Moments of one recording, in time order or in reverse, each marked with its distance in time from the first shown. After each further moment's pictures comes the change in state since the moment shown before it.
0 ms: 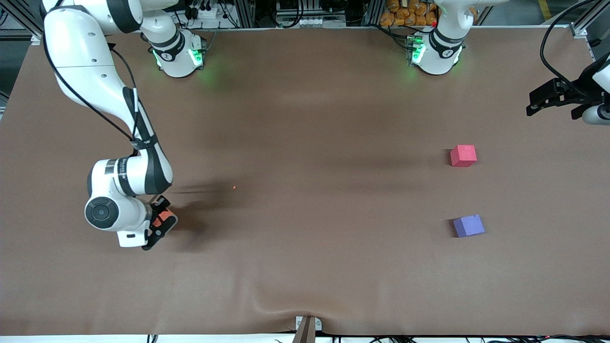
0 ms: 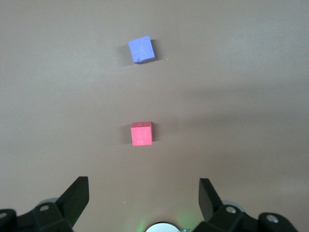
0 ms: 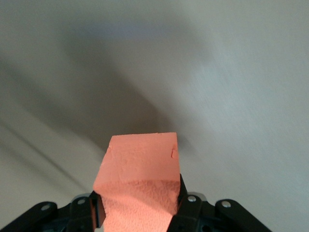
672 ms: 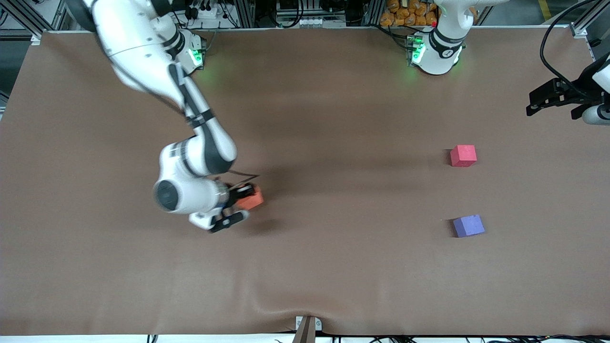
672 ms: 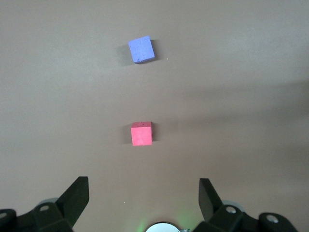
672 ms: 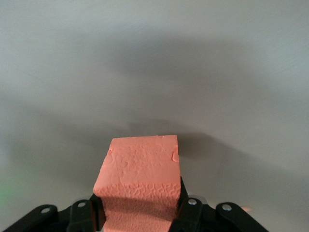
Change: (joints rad) left arm 0.000 0.000 0.000 0.000 0.000 0.000 0.000; right arm 0.318 -0.006 0.025 0.002 0.506 -0.006 0.643
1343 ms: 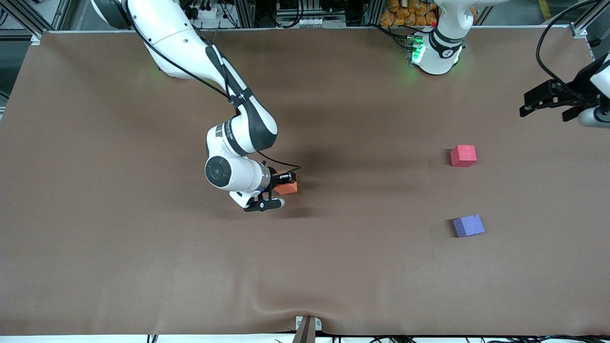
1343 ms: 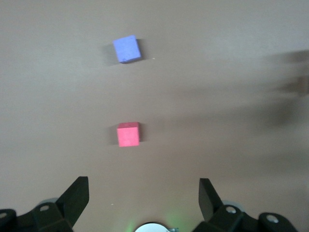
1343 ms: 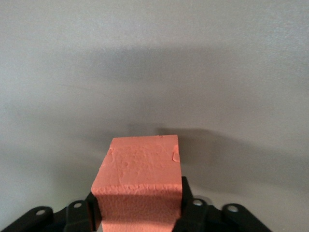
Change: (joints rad) left arm 0.001 0.020 -0.004 -0.001 -0.072 0.000 0.000; right arm 0.112 0.009 -0.011 -0.008 0.044 0.103 0.201
